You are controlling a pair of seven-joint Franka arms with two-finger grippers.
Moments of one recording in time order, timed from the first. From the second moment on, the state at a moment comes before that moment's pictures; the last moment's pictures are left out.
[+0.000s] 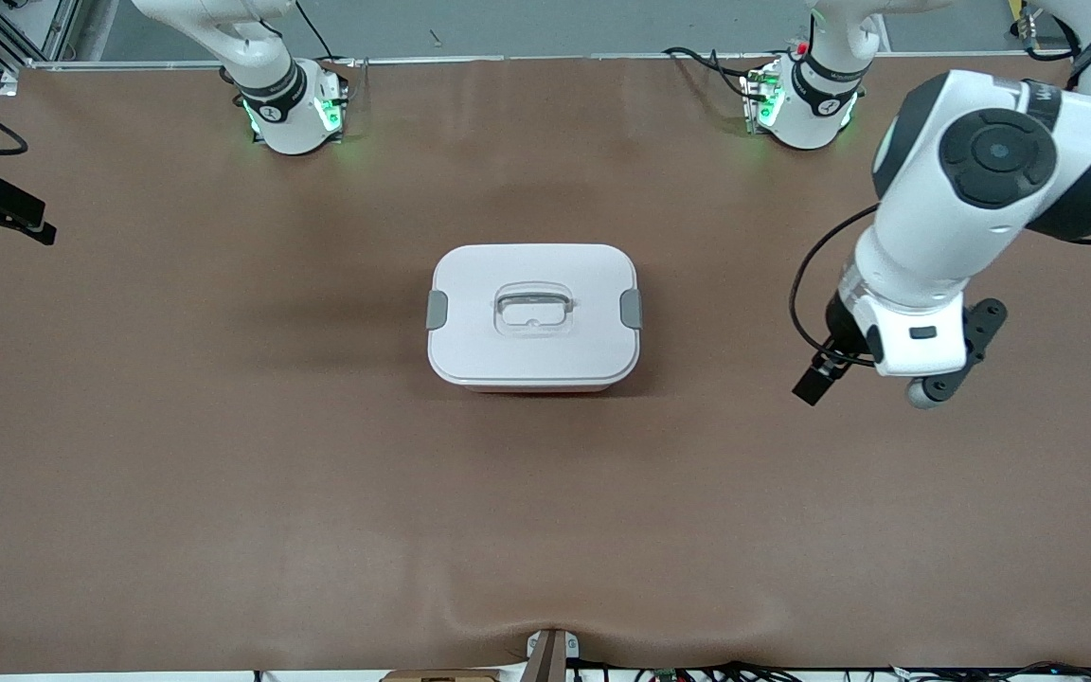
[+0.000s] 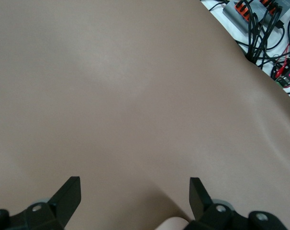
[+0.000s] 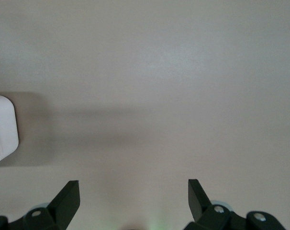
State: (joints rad) left arm 0.03 0.33 -0.44 -1.41 0.25 1.78 -1.23; right arm 0.02 -0.02 -0.11 -1.54 -0.01 1.48 -0.08
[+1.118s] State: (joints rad) left arm 0.08 0.28 -0.44 -1.41 0.25 1.68 -0.97; right arm 0.02 -0.02 -0.10 -1.54 -0.01 1.48 -0.08
